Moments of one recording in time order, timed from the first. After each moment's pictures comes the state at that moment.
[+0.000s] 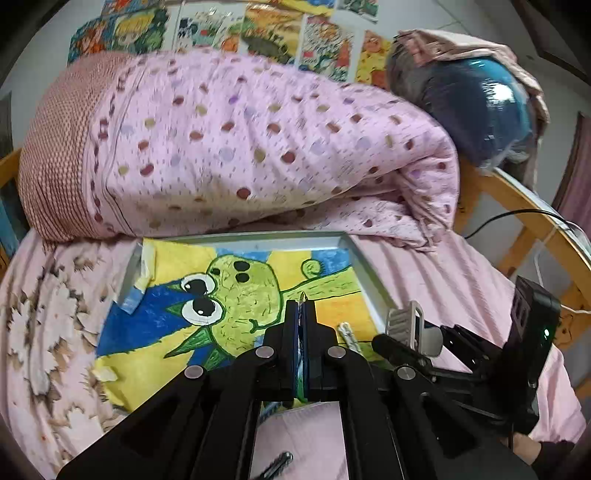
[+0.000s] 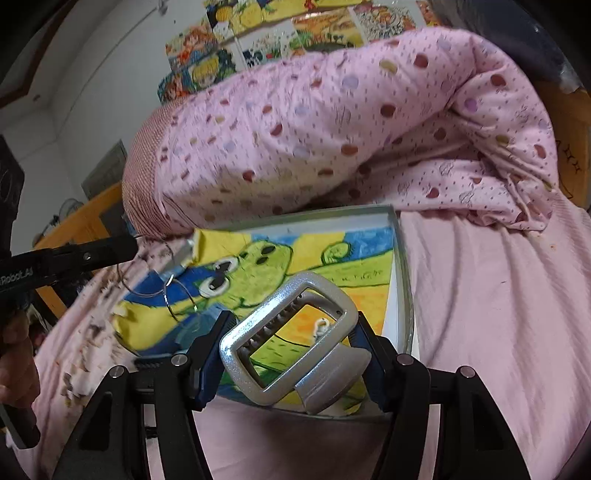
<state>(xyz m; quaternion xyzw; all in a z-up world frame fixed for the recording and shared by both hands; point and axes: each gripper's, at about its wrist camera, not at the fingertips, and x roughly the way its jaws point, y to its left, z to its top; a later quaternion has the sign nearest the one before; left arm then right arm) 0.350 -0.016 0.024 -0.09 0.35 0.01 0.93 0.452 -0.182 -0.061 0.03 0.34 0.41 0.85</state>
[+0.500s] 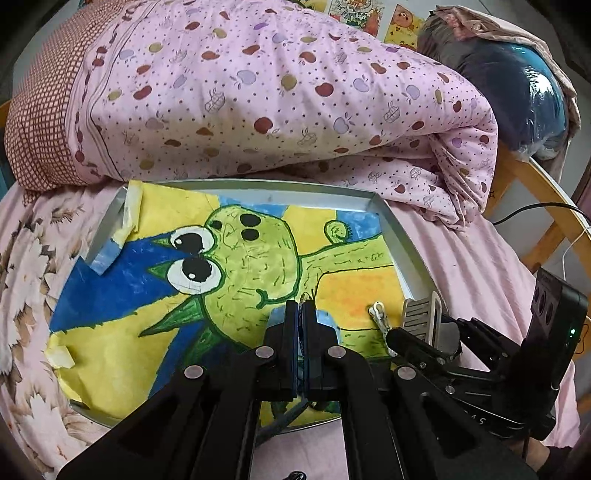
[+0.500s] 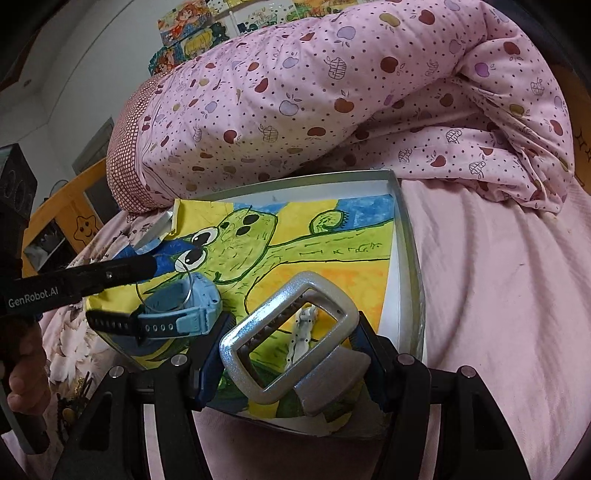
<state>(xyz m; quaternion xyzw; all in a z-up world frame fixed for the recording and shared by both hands) 0.379 0.003 -0.035 -0.13 0.40 0.02 0.91 0.464 -0.169 -0.086 0.00 0.37 0.40 0.84</state>
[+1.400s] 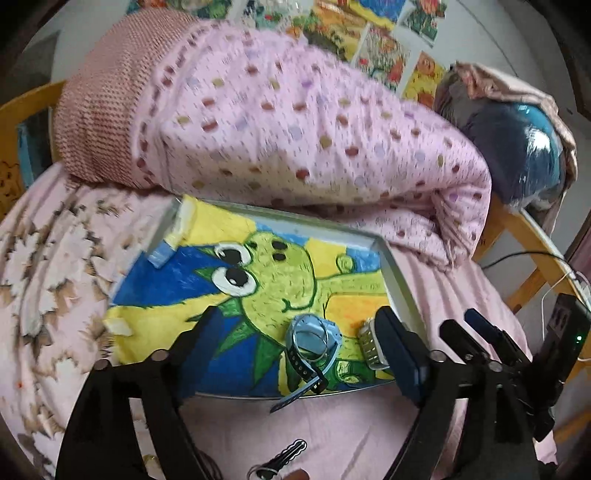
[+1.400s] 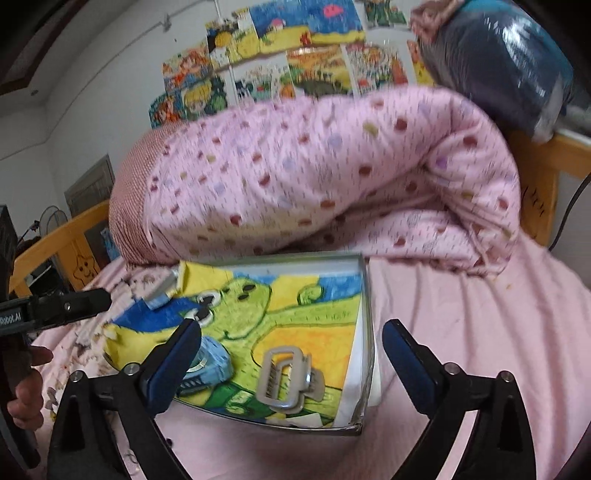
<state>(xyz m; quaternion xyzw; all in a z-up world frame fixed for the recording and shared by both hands) 0.312 0.022 0.015 -0.18 0.32 0.07 0.93 0.419 -0.206 -0.005 0.02 0.25 0.36 0.90</state>
